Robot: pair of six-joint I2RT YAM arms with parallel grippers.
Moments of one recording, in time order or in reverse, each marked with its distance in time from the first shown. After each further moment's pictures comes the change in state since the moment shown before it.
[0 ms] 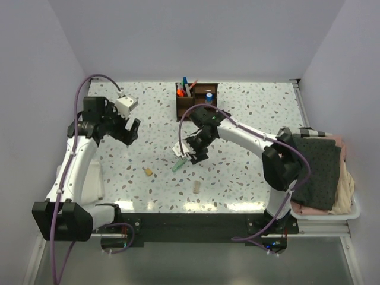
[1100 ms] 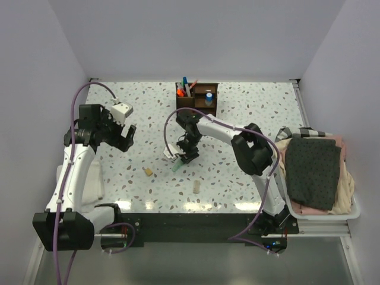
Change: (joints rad) left arm 0.052 -0.089 -0.085 -0.034 -0.022 0.015; right arm 0.035 0.372 0.260 -0.065 0.085 -0.114
